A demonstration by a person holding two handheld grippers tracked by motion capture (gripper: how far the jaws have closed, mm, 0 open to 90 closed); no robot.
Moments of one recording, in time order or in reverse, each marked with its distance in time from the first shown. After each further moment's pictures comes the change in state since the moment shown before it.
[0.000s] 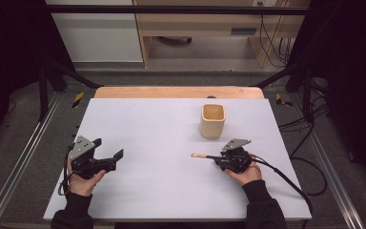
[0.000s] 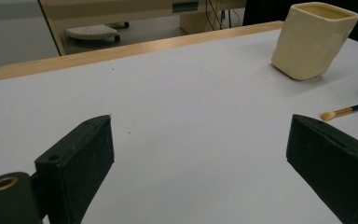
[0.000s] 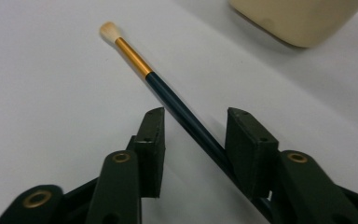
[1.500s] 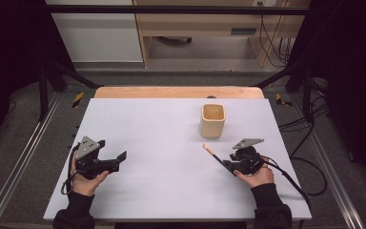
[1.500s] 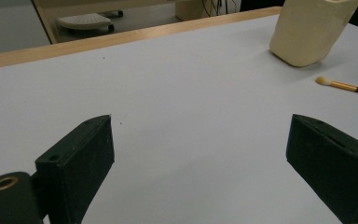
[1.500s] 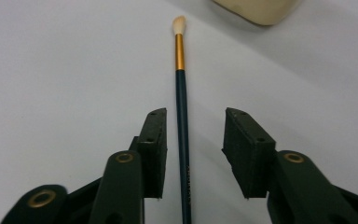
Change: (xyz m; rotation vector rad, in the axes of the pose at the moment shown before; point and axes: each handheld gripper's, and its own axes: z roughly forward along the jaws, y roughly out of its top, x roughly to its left) left arm -0.003 -0.005 0.009 0.047 -0.017 0.011; right arm 0.000 0.002 -0.044 0.057 -0.016 0.117
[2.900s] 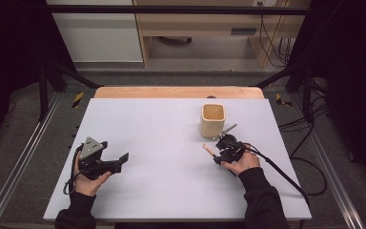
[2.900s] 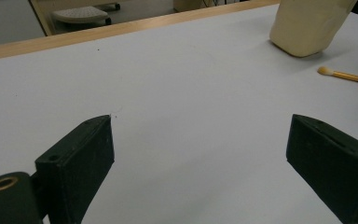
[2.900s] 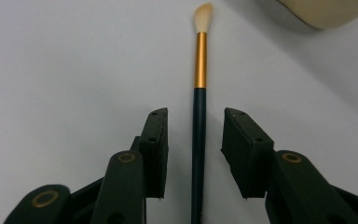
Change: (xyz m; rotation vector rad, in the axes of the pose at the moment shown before) left arm -0.002 -0.004 0.006 0.025 -0.005 0.011; right arm 0.010 0.049 0.038 0.277 0.020 -0.073
